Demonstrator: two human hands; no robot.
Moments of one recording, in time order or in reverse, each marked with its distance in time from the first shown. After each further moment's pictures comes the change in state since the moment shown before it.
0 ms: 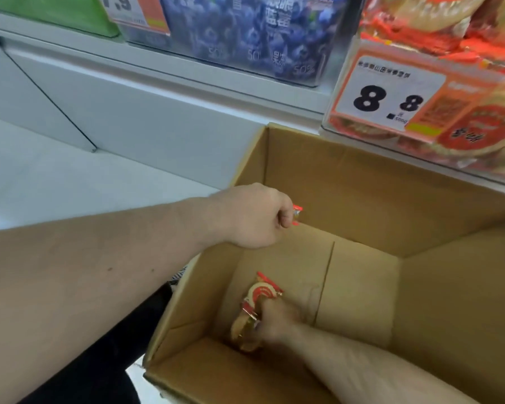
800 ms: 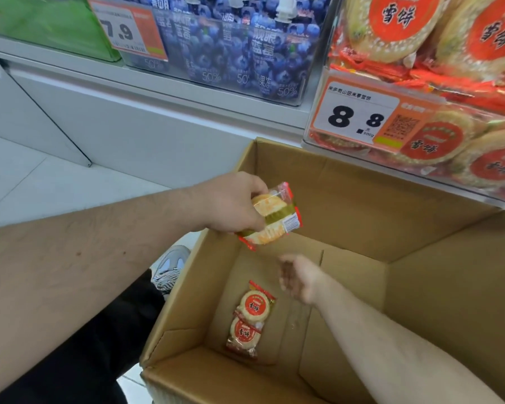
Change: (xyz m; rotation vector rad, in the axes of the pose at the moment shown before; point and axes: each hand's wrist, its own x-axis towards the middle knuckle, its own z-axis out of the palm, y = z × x) left_hand -0.017 0.007 -0.026 -0.362 0.066 -0.185; right_hand 0.014 0.035 -0.090 1.473 -0.043 0.192
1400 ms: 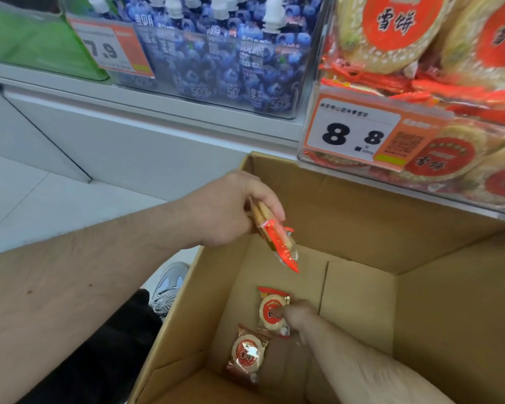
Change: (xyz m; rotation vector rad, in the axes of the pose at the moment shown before) left_hand 0.015 0.004 -0.010 -0.098 0.073 0.248; right_hand 0.032 0.047 -0.004 -0.412 0.275 0.039
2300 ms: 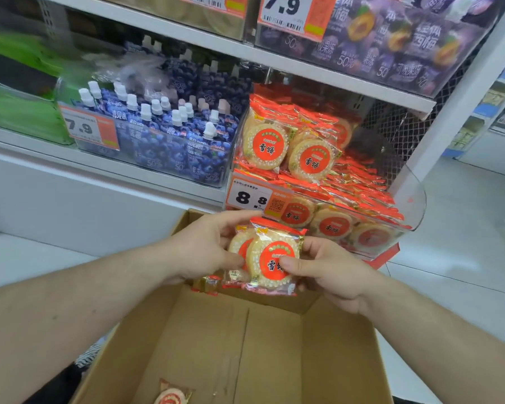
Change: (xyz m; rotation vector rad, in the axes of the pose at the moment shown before) left_hand -0.041 0.071 0.029 -0.508 -0.040 0.196; right_hand -0.292 -0.088 -0.174 0.047 -0.095 -0.764
